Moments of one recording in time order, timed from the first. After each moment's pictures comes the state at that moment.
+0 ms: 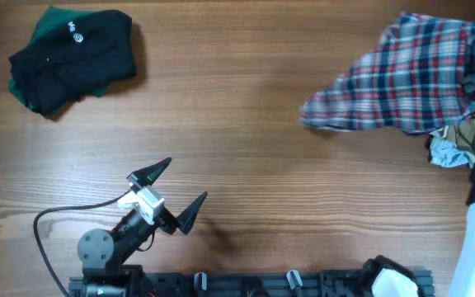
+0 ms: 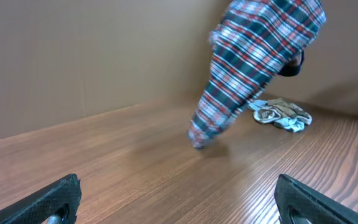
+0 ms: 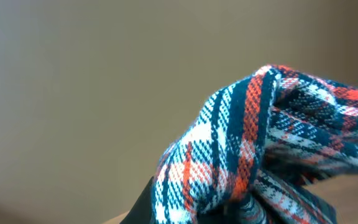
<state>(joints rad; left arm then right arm) -0.04 0.05 0.01 0.11 0.72 -0.09 -0.52 1.09 1.05 -0.01 -0.68 0.64</state>
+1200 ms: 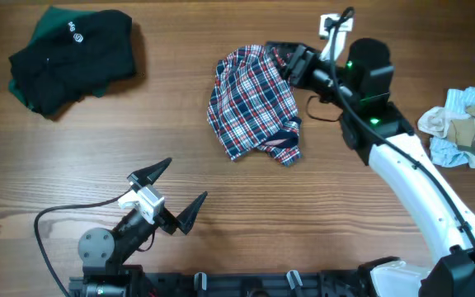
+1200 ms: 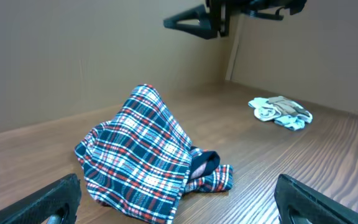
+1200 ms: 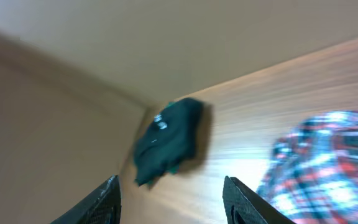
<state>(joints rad) -0.04 0.05 0.01 0.10 0.72 -0.09 0.26 1.45 1.06 0.12 -0.47 0.76</state>
